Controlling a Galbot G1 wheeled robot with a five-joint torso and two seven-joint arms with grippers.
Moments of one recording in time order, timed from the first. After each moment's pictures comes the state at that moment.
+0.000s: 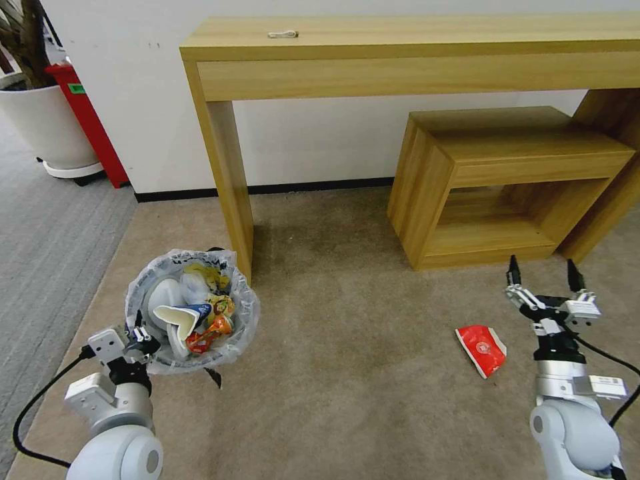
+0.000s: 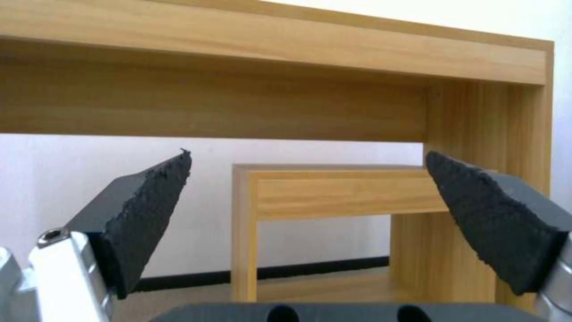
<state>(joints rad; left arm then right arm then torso) 1.58 -1.50 -0.74 -2.23 -0.38 0.24 -0.31 -1.41 1.34 0.87 1.88 0.36 0.41 -0.11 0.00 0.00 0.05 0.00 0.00</state>
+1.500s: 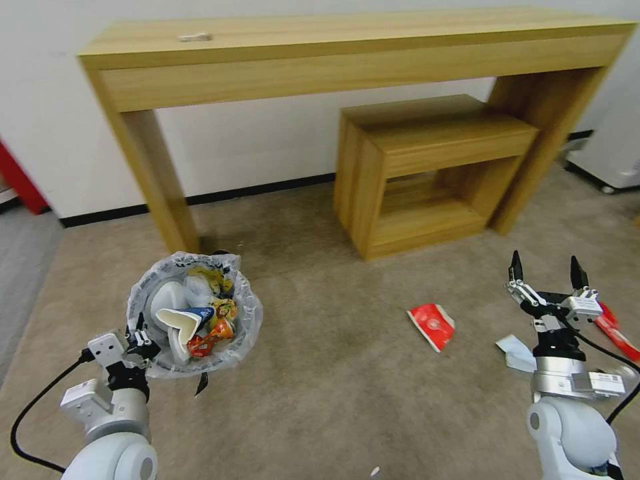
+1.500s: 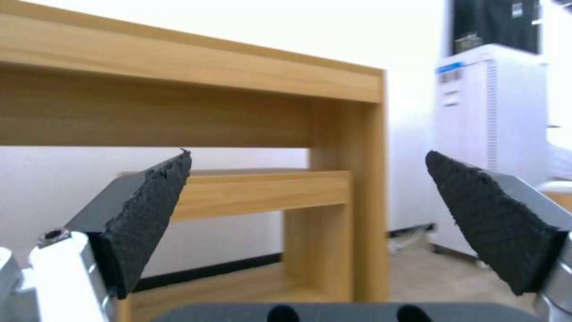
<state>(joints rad) 1.61 -1.46 -0.77 -2.22 -0.42 0.22 -0.27 -1.40 1.37 0.85 1.91 0.34 0.39 -0.10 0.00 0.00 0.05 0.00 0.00</state>
